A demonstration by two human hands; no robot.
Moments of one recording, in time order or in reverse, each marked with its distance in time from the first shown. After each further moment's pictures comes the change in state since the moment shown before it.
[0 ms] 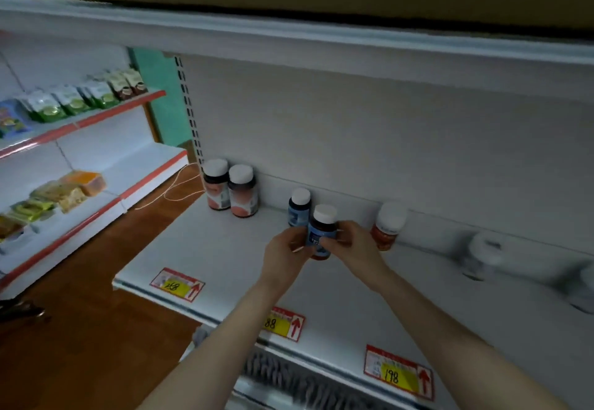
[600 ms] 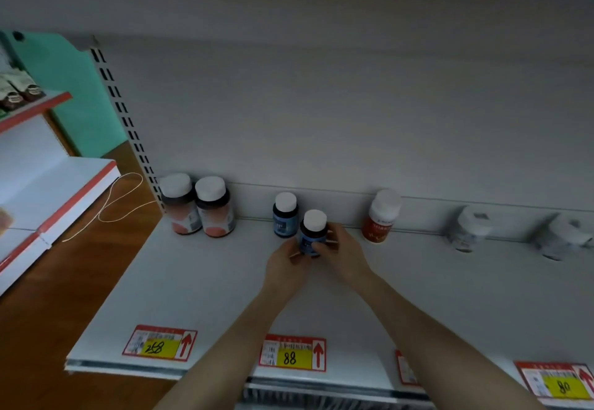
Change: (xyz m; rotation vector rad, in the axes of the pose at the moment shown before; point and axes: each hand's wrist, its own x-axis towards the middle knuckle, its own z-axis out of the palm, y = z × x) left_hand 0.048 -0.042 0.011 -0.019 -0.288 -0.108; right_hand 0.043 0.038 0.045 -0.069 0.212 0.177
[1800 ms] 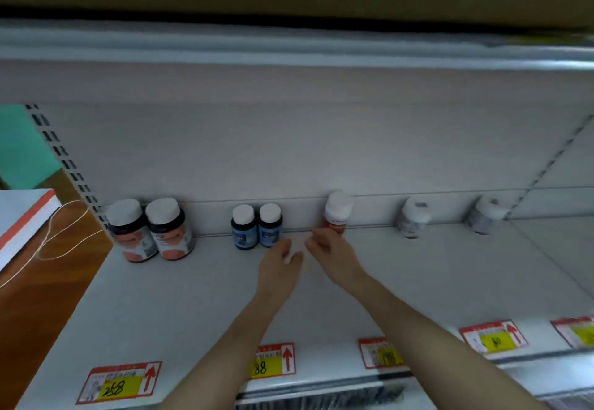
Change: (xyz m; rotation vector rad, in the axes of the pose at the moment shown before) left_hand -0.008 0.036 0.031 0.094 -0.096 0.068; right_hand -0.025 0.003 -0.043 -0.033 0.148 0.071
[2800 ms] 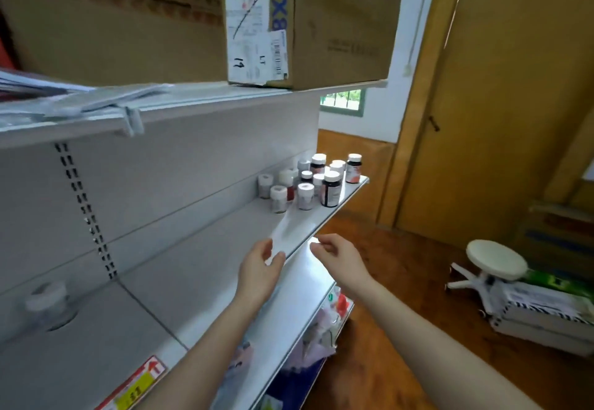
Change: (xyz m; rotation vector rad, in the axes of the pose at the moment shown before) left_hand -0.214 0.346 0.522 -0.160 -0.643 0.493; right_hand -0.274 0.283 -0.572 0.068 0.838 0.321
